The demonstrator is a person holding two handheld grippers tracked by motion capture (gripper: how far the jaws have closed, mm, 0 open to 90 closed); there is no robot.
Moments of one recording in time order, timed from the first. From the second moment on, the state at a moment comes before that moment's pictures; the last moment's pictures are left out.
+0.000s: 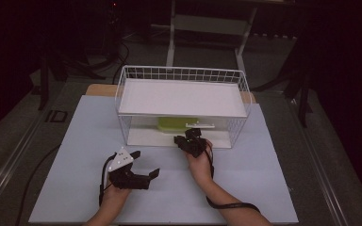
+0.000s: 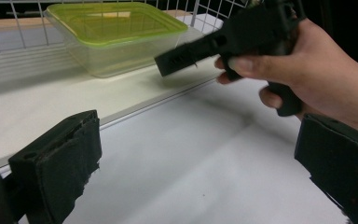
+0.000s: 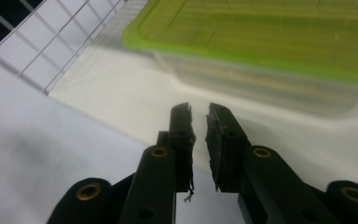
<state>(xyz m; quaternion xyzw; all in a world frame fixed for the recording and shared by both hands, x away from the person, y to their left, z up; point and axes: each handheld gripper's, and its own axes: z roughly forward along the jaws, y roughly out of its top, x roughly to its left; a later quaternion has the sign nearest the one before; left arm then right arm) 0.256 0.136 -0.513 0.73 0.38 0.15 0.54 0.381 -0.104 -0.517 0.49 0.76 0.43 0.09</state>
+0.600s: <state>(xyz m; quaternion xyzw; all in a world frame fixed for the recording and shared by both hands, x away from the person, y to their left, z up) 0.257 0.131 -0.504 0.74 0.34 0.14 0.56 0.336 -0.138 -0.499 0.41 0.78 0.46 0.07</state>
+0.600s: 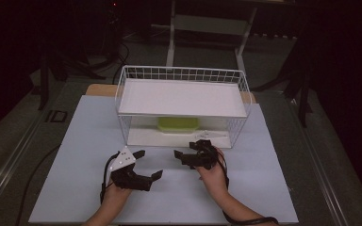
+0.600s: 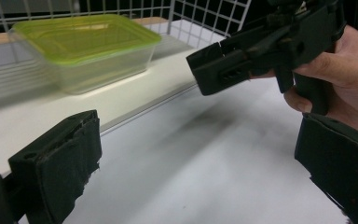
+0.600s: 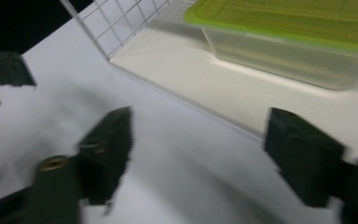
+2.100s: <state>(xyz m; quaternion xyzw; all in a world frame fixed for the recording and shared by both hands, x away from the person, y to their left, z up) 0.207 0.169 -0.489 0.75 0.30 0.08 0.58 0.246 -0.249 -0.469 0.35 0.79 0.50 0.13</state>
